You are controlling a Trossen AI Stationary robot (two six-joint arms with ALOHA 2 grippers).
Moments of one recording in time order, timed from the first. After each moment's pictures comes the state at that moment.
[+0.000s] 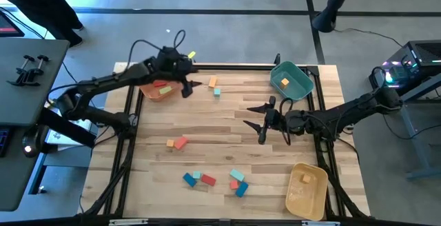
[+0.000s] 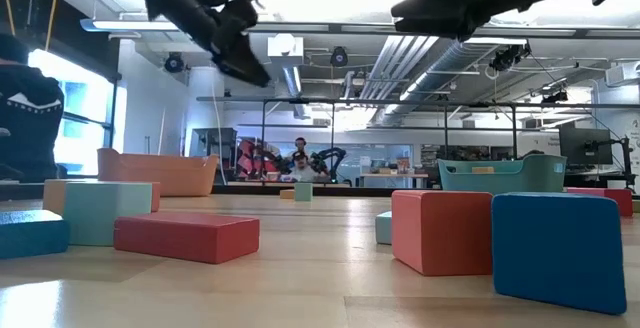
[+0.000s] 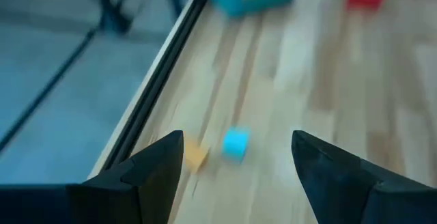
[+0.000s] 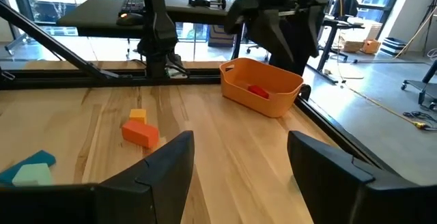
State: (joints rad) left arm 0.58 1.31 0.96 -0.26 0.20 0.29; right arm 0.22 1.15 0.57 0.41 0.51 -0.03
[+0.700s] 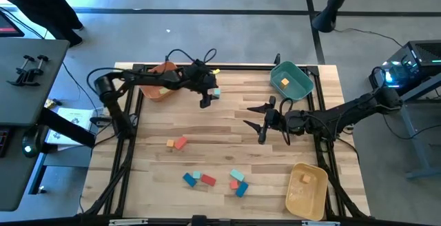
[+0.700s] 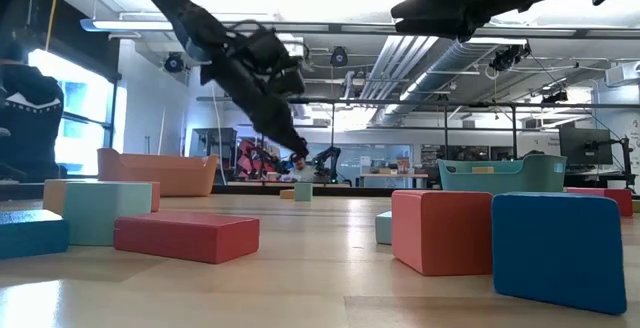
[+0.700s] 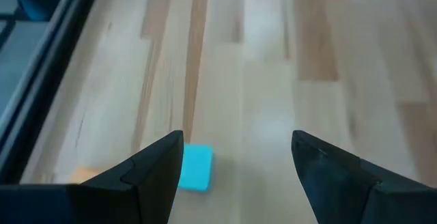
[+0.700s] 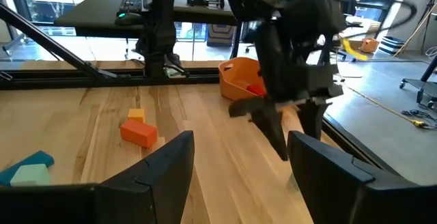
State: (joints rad) left arm 0.52 1.78 1.03 -0.06 0.27 0.39; right arm 0.22 1.15 0.57 0.41 0.51 -0.03
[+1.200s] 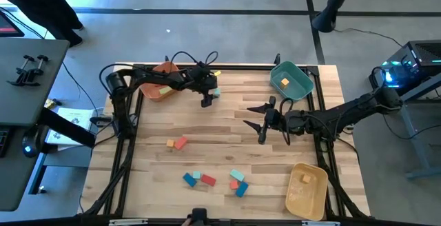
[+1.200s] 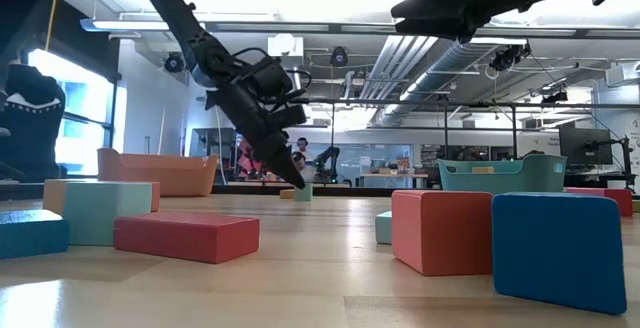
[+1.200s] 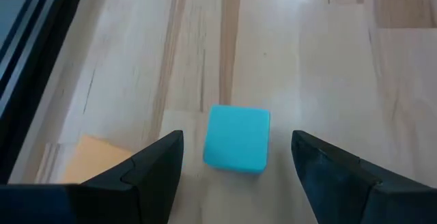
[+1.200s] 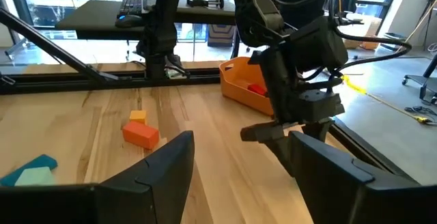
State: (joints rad) left arm 0.55 1.91 1.03 0.02 0.20 0.45; right arm 0.22 1.15 0.57 0.41 0.51 0.00
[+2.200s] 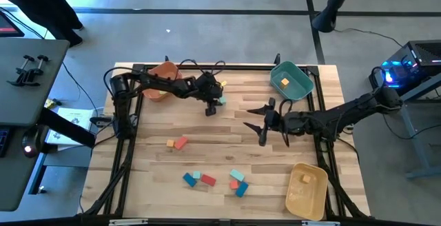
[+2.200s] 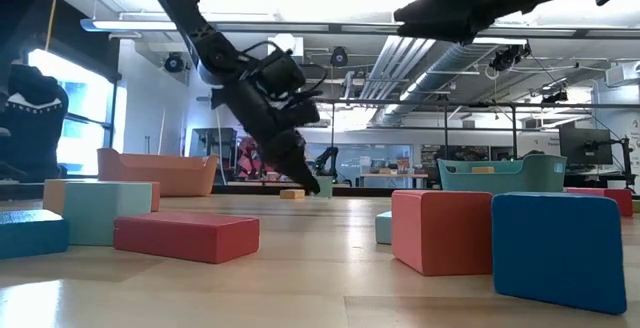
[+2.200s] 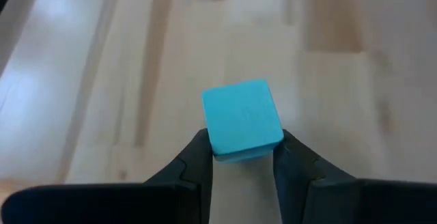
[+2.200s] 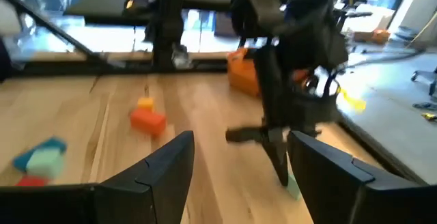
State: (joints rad) left arm 0.42 1.93 1.03 0.05 0.17 0.35; right arm 0.23 1.15 0.57 0.36 0.49 0.01
